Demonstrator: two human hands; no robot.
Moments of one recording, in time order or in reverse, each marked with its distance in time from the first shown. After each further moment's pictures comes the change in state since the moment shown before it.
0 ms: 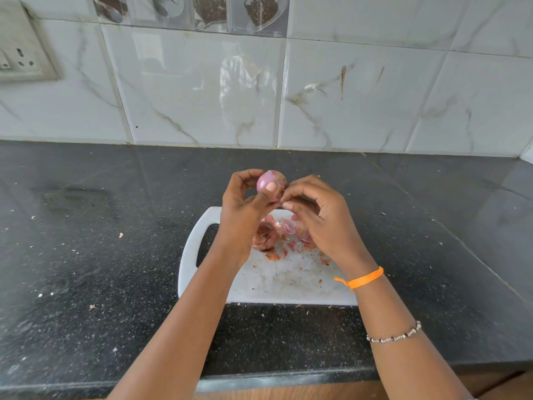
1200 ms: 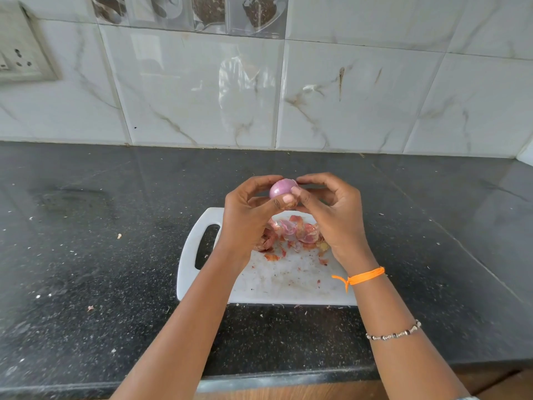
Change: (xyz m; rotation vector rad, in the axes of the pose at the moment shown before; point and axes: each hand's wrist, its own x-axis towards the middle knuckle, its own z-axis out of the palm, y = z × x) left_hand -0.004 0.003 0.001 0.136 -0.101 0.031; right_hand 0.001 0.001 -0.003 0.160 0.257 0.233
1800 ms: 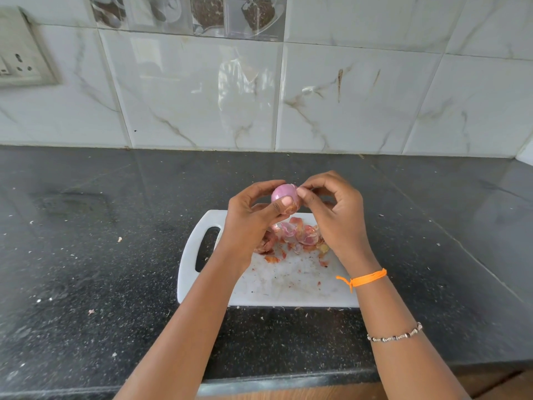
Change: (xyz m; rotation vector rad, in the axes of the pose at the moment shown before) left_hand 0.000 -0.002 0.001 -0.018 -0.030 -0.074; right_hand 0.002 0.000 -0.003 -0.164 -0.003 -0.206
